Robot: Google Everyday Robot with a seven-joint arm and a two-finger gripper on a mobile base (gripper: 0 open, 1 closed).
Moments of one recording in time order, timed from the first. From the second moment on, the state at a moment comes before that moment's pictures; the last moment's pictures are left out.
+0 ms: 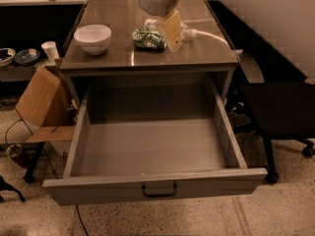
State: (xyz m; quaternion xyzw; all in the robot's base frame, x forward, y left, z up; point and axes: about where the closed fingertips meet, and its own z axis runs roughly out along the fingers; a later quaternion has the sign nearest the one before) arm 0.643 0.007 0.998 -0.88 0.36 -0.25 0.19
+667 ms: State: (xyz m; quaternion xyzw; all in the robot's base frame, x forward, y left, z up) arm 0.698 0.035 0.936 -0.93 0.22 -0.28 0.12
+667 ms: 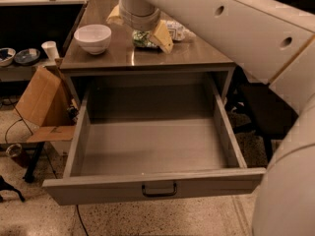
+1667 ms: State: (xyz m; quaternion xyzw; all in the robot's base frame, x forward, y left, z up) arm 0.738 0.018 0.900 -0.94 0.21 -0.27 0.05
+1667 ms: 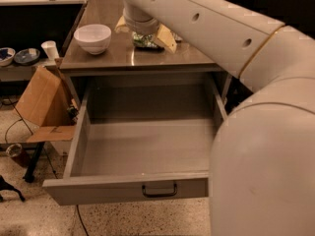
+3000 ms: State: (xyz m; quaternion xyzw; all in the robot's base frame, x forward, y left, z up) arm 0.840 0.047 0.891 -0.94 0.15 -0.32 0.01
